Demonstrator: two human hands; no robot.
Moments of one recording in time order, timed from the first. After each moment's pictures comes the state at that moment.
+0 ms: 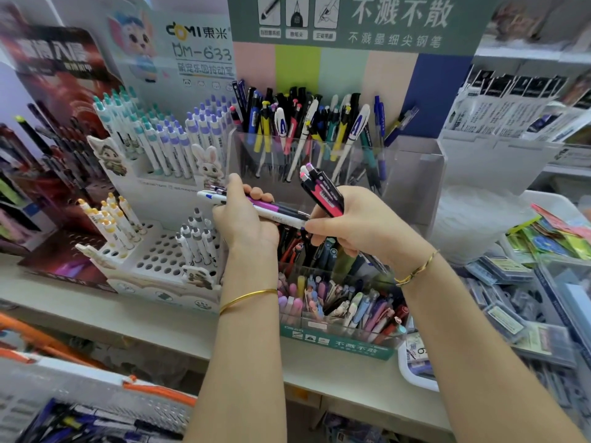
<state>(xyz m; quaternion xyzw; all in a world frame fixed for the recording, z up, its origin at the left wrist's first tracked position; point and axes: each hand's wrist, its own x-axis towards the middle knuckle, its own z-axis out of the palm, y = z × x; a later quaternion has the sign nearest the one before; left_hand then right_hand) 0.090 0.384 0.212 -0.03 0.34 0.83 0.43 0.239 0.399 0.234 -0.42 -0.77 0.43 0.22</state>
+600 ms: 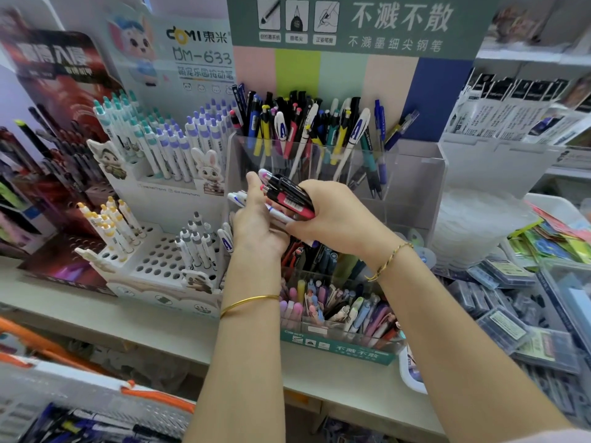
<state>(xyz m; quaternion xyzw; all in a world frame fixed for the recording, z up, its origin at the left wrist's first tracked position) 0.089 0.396 0.198 0.03 0.39 0.74 0.55 0.208 0.407 0.234 -0.34 -0.89 0.21 0.22</state>
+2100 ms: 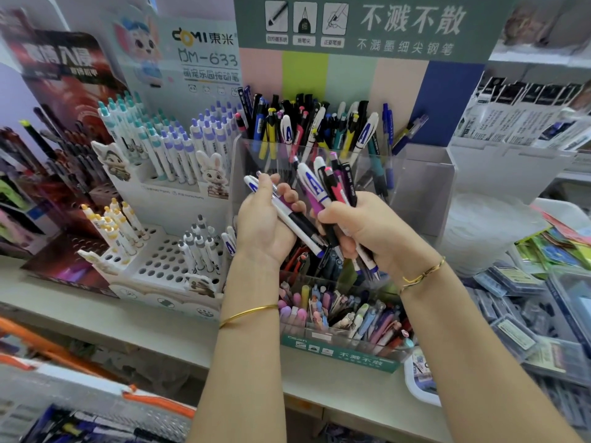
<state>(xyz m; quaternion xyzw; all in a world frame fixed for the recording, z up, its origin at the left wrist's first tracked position) 0.092 0.393 0.206 0.11 0.32 0.76 0.56 0.231 0.403 0.236 -0.41 -0.66 0.56 0.29</state>
